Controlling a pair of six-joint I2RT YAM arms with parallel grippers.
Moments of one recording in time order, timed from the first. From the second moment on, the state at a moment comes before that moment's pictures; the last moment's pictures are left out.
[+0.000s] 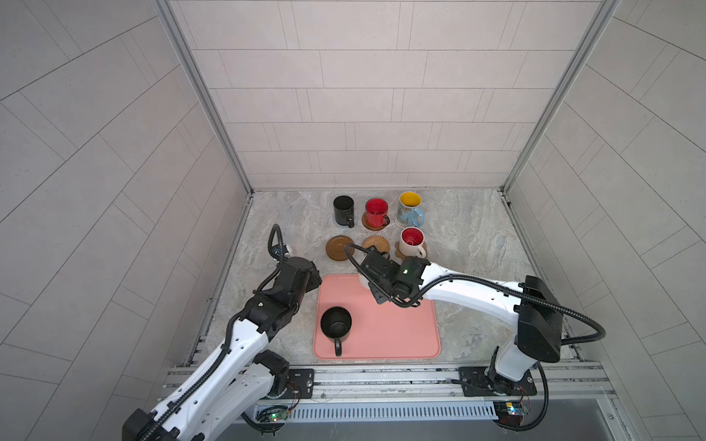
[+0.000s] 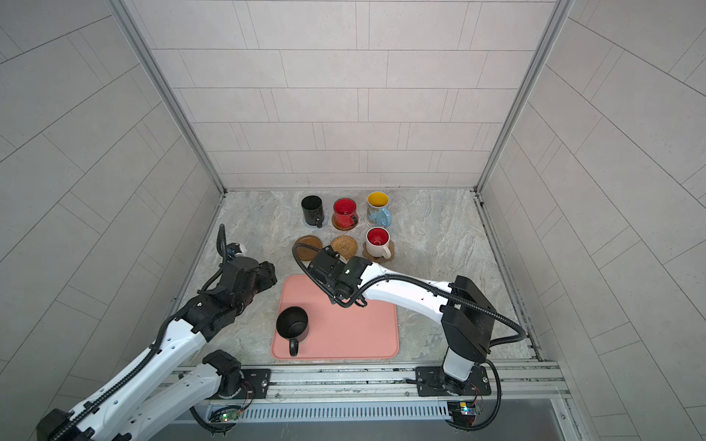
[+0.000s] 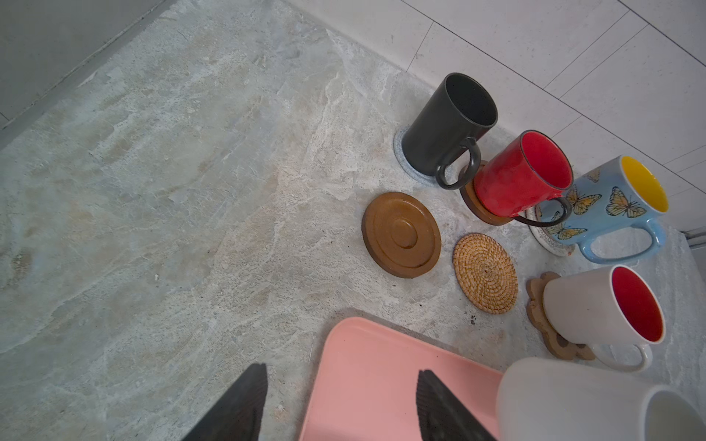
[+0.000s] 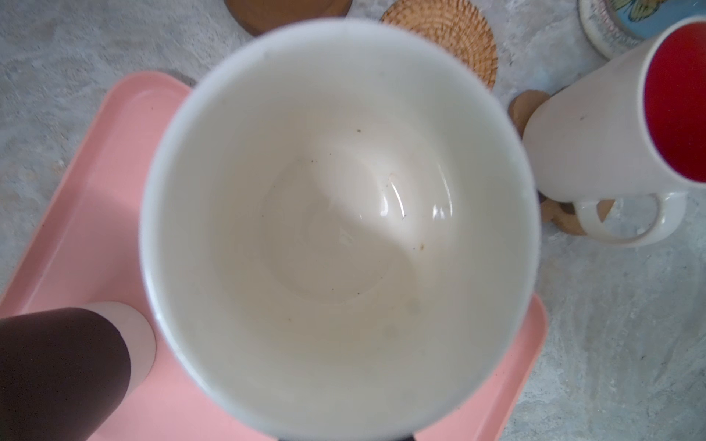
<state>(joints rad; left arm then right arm) -0.48 0.79 0.63 -0.54 -0.40 -0.74 0.98 1.68 1.36 -0.84 0.31 0.48</state>
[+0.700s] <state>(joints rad) -0.48 0.74 0.63 -0.58 -0.41 -0.74 0.78 1.87 1.56 -0.85 0.25 0.24</state>
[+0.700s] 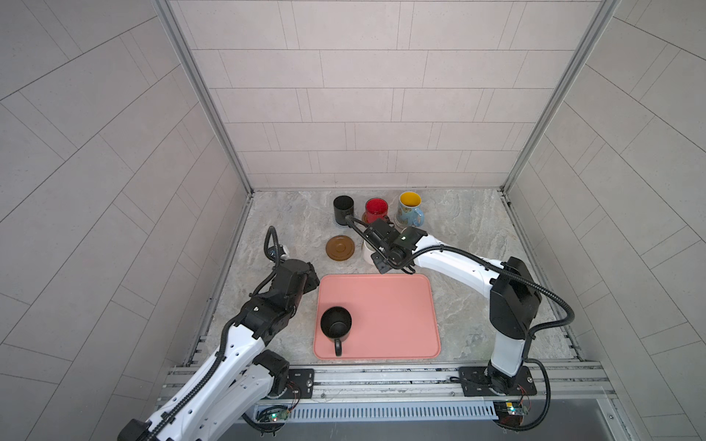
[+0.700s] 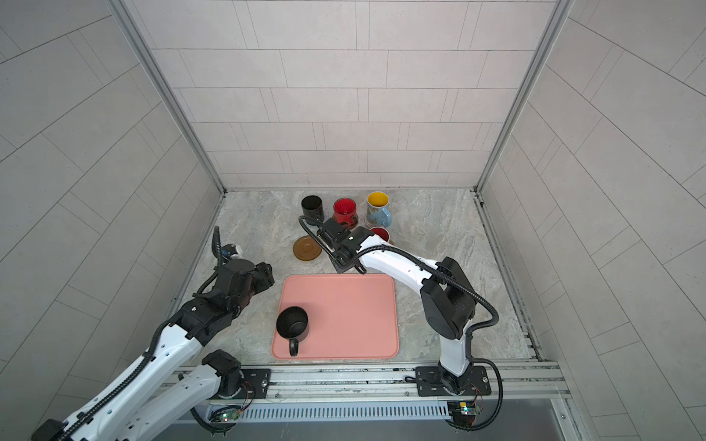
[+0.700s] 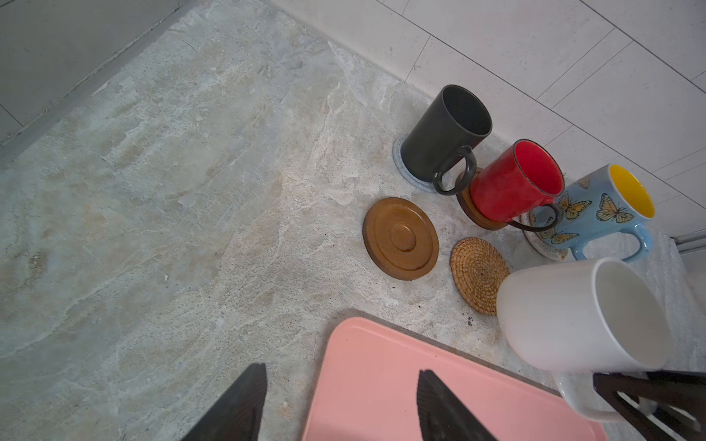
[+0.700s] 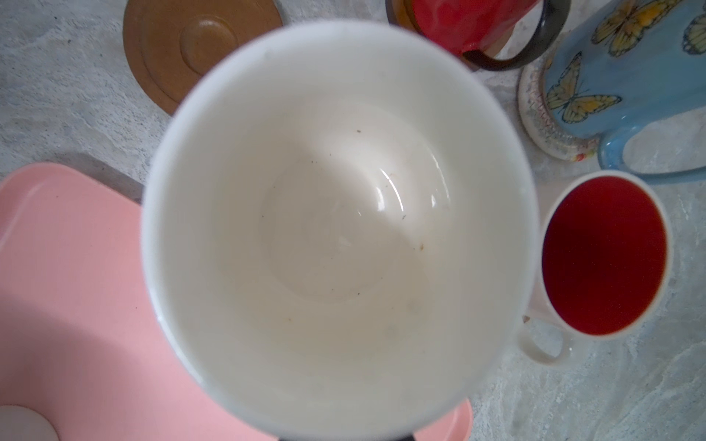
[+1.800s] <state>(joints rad) -0.48 0.73 0.63 -0.60 -0.42 -0.74 0.65 2.06 1.76 -0.86 0.17 0.15</state>
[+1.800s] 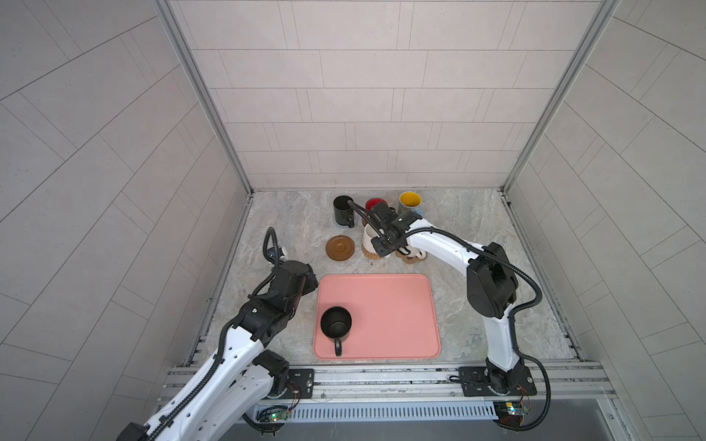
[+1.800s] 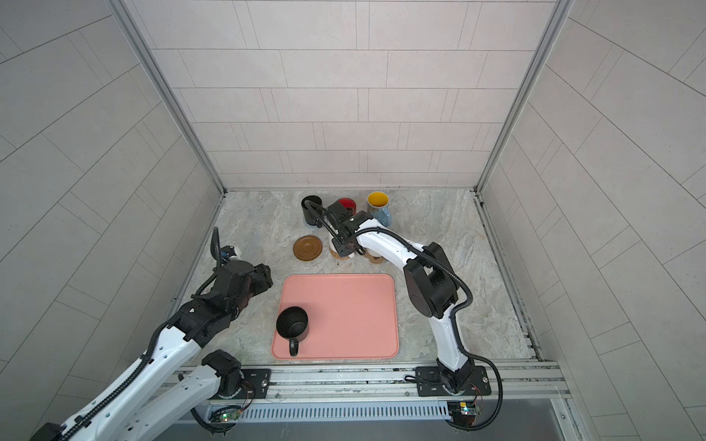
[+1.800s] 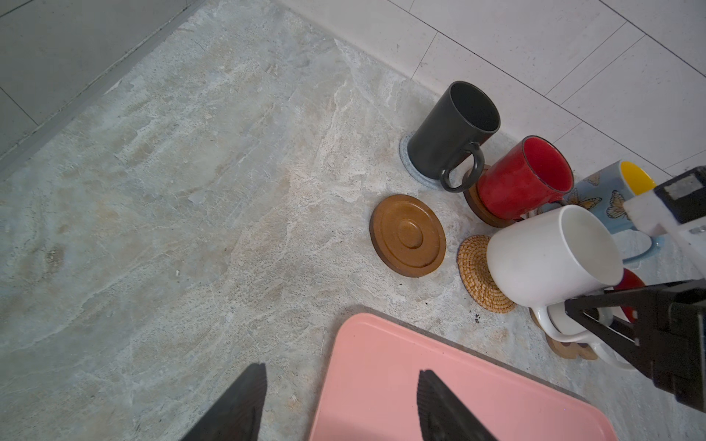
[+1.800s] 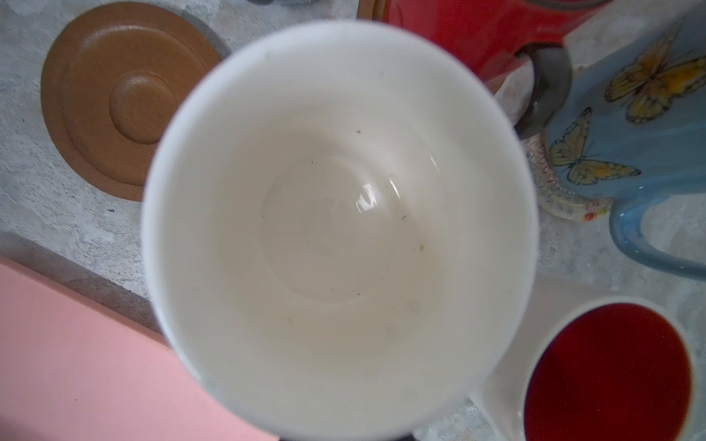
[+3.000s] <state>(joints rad) -0.48 0.72 0.63 -0.60 -0.42 -0.74 0.64 2.15 1.82 -0.88 0.16 0.14</state>
